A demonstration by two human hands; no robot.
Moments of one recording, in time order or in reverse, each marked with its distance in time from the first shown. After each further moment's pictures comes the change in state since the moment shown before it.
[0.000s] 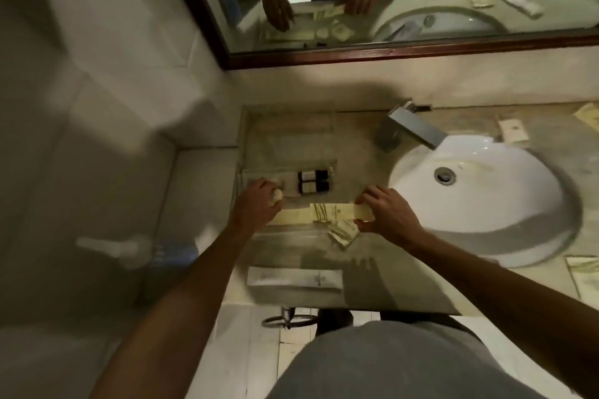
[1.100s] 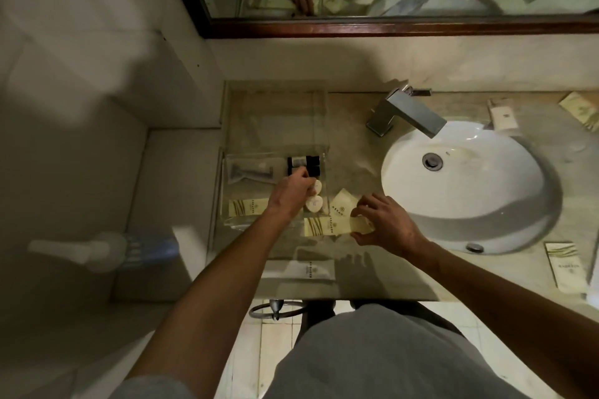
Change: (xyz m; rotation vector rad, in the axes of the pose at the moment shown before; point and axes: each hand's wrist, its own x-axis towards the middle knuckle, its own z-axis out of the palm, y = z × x) left_hand 0.037 0.075 0.060 -0.146 -0.176 0.106; right_hand -0.029 -0.007 0.010 0.023 -0.114 0.004
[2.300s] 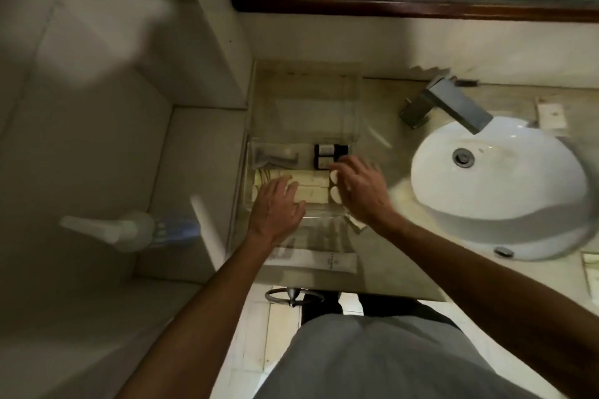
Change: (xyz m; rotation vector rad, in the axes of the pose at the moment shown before) left_hand -0.089 -0.058 -0.007 0.263 0.171 -0.039; right_hand 0.093 -0.071 0.012 0.058 0.237 0.003
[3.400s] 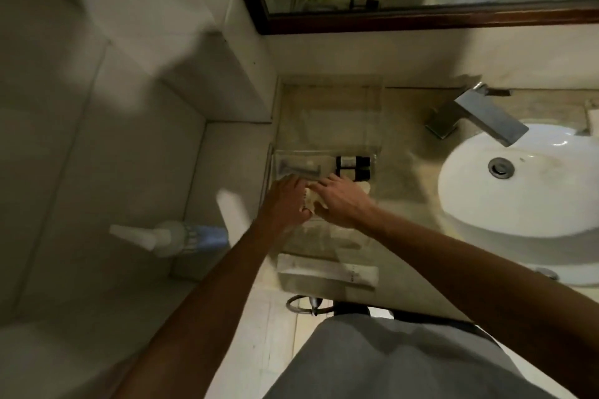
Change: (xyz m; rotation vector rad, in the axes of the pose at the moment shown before) left_hand 0.034 -0.020 -0.045 0.026 -0.273 -0.064; right_hand 0.053 -0.049 0.019 -0.090 -0.433 -0.169
